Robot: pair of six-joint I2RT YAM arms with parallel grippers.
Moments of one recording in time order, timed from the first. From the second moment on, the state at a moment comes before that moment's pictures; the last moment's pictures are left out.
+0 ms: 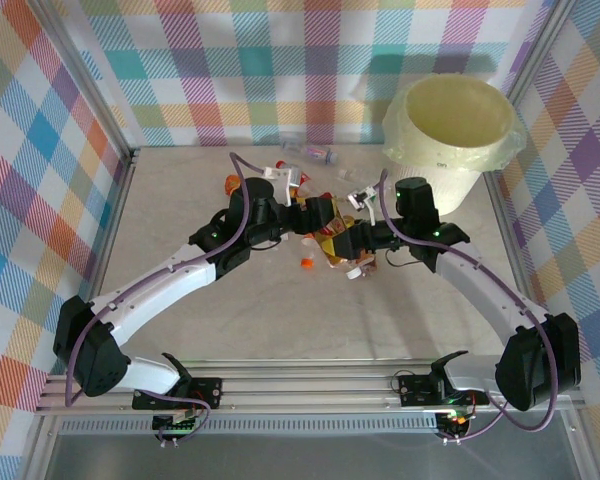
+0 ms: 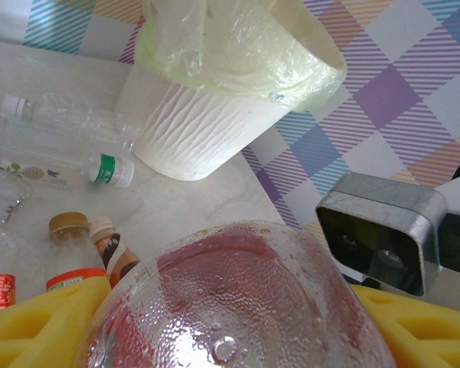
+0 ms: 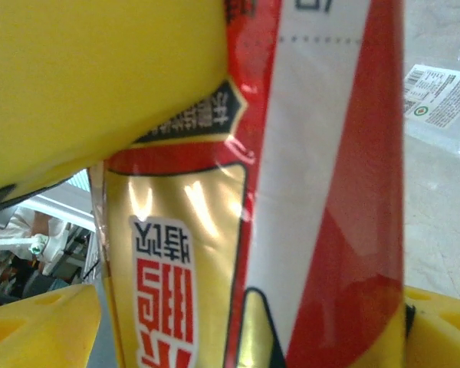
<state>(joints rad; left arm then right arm) -0.73 1.38 1.18 -0.07 0.18 -0.63 0.41 1.28 1.00 -0.33 -1.05 0.27</state>
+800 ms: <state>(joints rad) -0.72 1.39 1.21 -0.14 0.09 -0.60 0.41 1.27 1.04 -0.46 -0.68 0.22</state>
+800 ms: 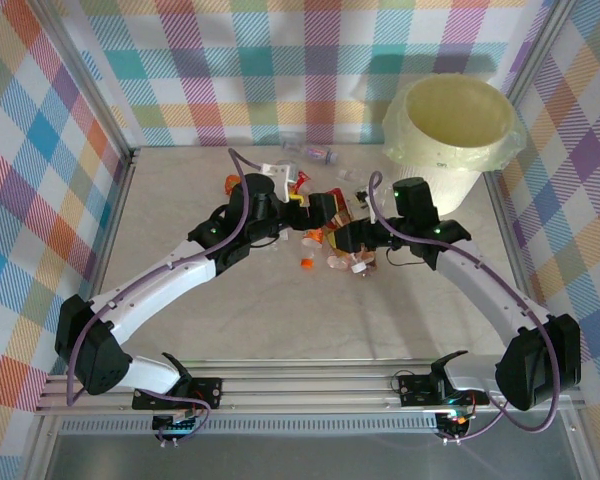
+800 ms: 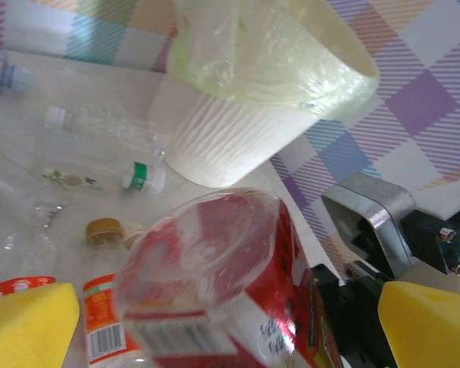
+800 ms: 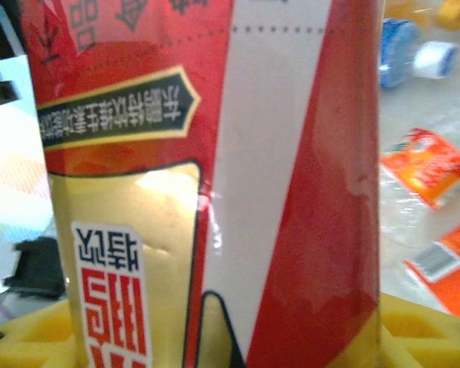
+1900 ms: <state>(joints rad) -0.70 1.11 1.05 -0.41 -0.40 -0.68 0.21 1.46 1.54 -0.45 0.14 0.11</state>
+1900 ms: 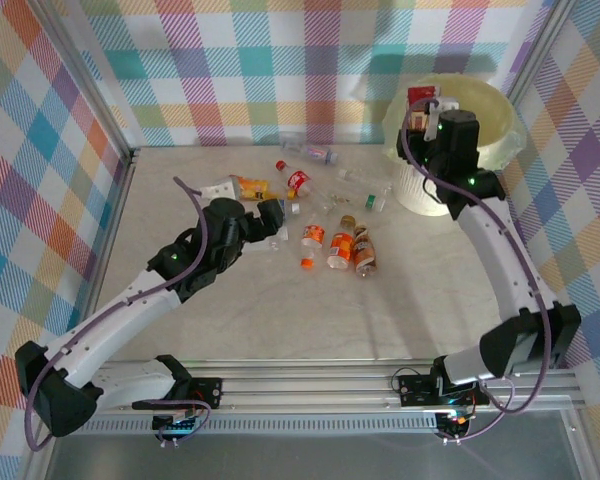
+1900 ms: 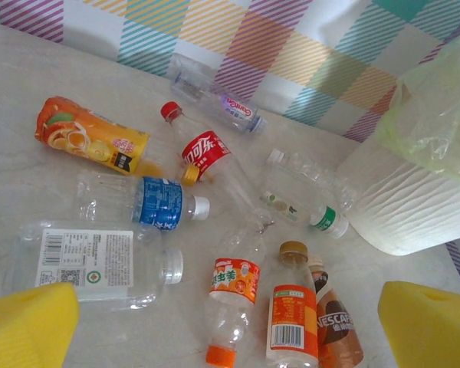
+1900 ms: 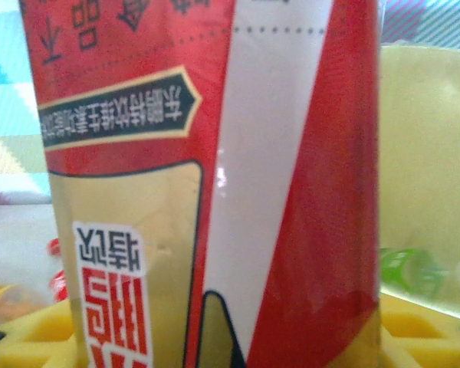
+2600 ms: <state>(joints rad) -0.70 0.88 0.89 -0.45 -0.40 -0.75 0.01 1.71 1.97 -0.60 0.06 0.15</state>
